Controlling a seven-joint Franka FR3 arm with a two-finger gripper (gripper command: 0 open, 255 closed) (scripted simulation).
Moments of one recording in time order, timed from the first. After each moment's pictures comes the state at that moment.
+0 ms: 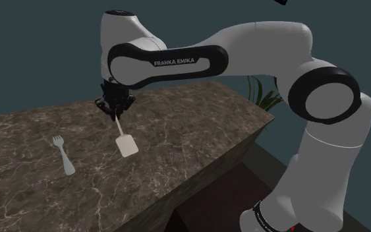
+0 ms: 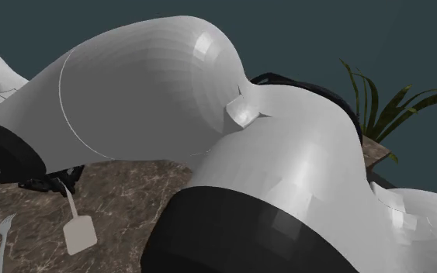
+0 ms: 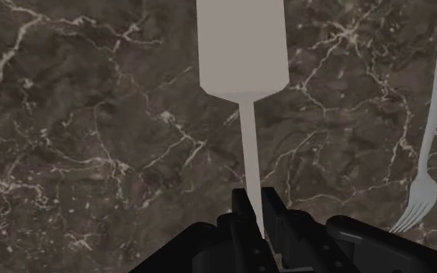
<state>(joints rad) 0.44 0.37 0.18 -1.58 -0.11 2.00 0.60</state>
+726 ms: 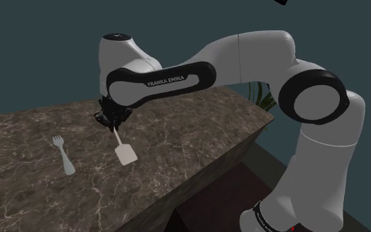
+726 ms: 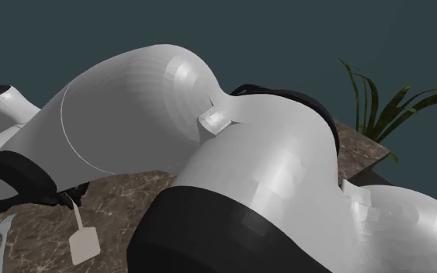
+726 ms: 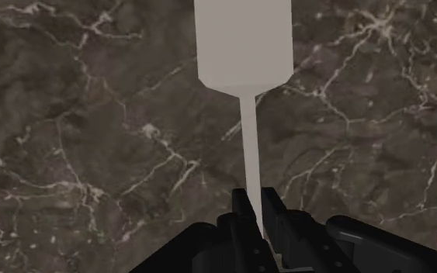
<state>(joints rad) 0.45 0.42 0.18 -1.64 -0.13 2.11 0.62</state>
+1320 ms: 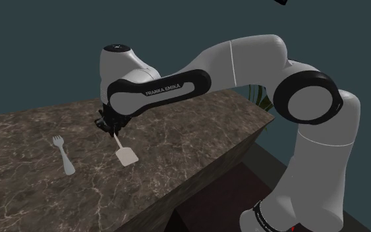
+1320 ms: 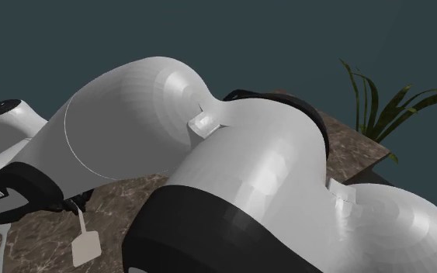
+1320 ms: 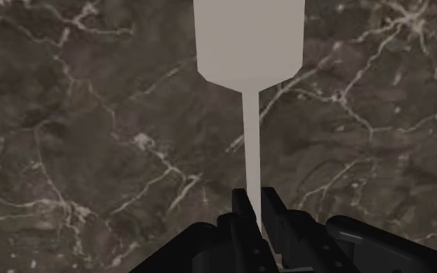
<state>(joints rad) 0.45 0.45 0.18 -1.68 -0.13 2.17 0.62</state>
